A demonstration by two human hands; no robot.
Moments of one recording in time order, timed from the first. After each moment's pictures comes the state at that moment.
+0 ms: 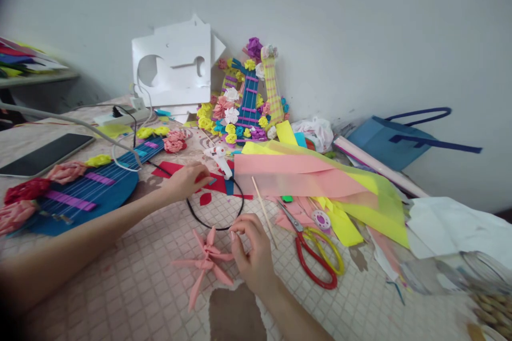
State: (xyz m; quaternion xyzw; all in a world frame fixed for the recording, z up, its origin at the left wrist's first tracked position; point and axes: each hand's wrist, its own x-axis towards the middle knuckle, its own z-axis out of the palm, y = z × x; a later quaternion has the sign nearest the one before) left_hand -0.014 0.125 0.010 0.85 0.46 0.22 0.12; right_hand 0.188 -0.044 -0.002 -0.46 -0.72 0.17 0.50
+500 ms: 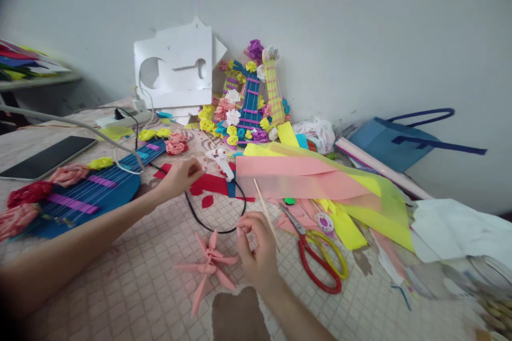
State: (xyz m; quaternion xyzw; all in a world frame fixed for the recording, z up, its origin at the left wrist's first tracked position) left_hand -0.030 0.142 0.002 0.80 0.50 0.26 0.21; right_hand 0.189 -0.037 0.000 -0.48 -0.69 0.15 0.51
